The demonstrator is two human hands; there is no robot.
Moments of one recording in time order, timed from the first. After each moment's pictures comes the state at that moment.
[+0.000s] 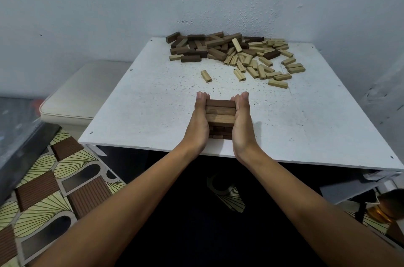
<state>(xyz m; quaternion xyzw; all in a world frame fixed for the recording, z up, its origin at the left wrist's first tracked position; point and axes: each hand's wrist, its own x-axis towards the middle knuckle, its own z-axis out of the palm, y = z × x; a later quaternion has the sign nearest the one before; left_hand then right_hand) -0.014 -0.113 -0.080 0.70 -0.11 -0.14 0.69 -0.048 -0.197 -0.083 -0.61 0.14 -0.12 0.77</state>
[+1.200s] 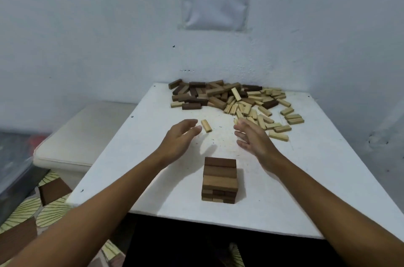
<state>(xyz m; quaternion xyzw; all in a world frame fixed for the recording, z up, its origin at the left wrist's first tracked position) 0.104 -0.085 -0.068 0.83 -0.20 -0.09 0.50 0.032 -0.290 -0.072 -0.73 0.12 -0.05 0.67</state>
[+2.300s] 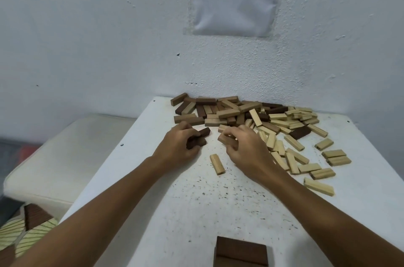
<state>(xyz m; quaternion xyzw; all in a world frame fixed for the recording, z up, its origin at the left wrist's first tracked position) 0.253 -0.104 -0.099 0.89 -0.30 0.13 0.32 0.178 -0.301 -0.088 -0.95 -0.02 -0.21 0.23</state>
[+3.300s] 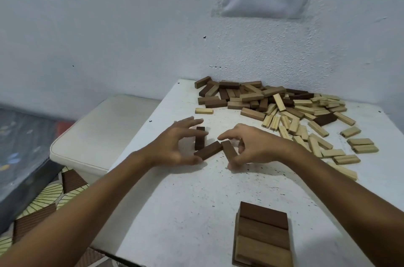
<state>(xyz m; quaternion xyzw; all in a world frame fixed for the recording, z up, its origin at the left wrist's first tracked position) 0.210 -0.019 -0.086 0.88 -0.36 -0.04 0.30 0.159 -0.264 -0.048 -0.95 -0.14 0.15 0.25</state>
